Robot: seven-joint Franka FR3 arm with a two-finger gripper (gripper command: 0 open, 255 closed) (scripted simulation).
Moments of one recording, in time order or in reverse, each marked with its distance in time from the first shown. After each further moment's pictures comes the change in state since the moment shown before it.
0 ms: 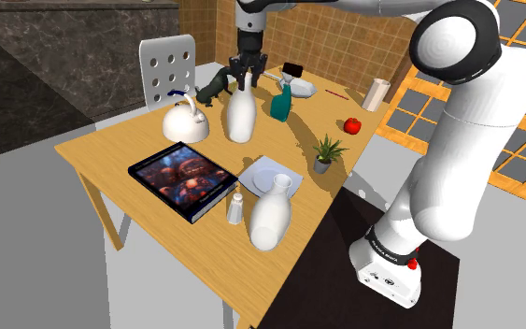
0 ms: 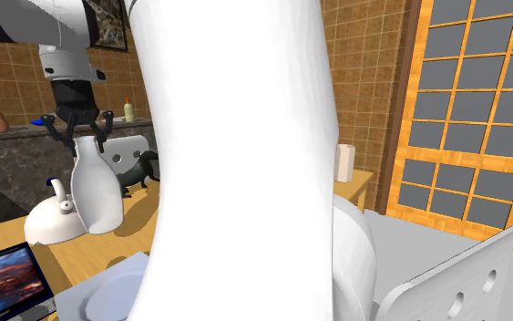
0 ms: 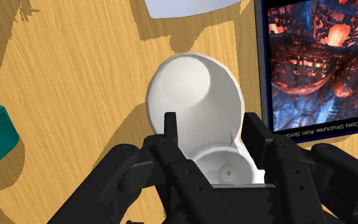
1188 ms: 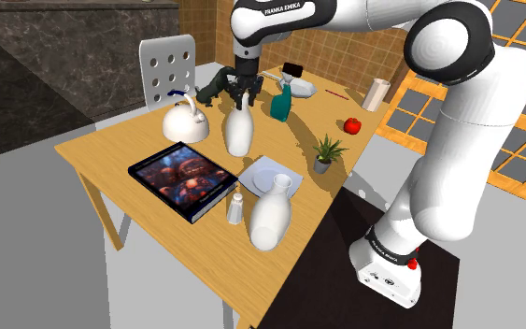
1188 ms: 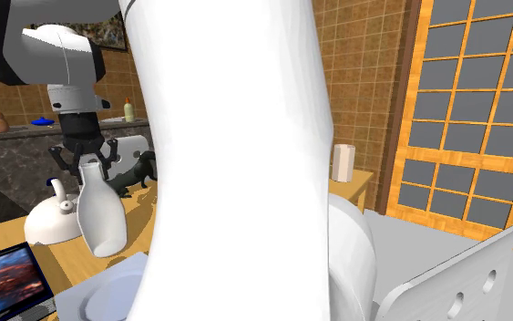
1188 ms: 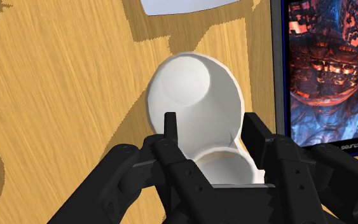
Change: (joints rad) arm 0.001 0.024 0.003 -0.151 0.006 0.175 -0.002
